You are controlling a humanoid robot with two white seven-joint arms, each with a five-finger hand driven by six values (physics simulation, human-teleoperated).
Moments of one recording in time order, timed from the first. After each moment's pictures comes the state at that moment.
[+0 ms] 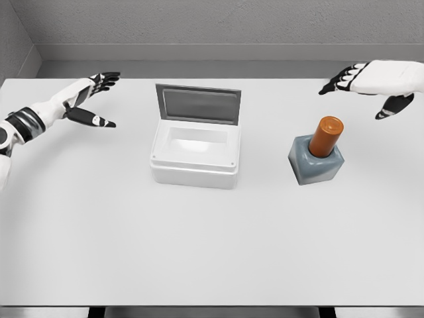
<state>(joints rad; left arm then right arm) -0.85 0.44 -0.51 -0.48 0.21 -0.53 -0.61 -1.25 -1.02 1.30 -1.28 0.18 -0.61 0.42</state>
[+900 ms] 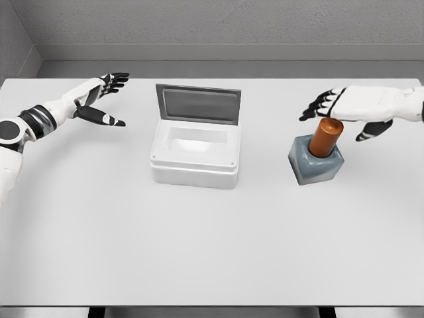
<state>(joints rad) -0.86 0.40 -0.50 -0.49 0.21 -0.43 -0.61 -1.28 -1.04 1.47 -1.39 0.19 -0.61 0.29</state>
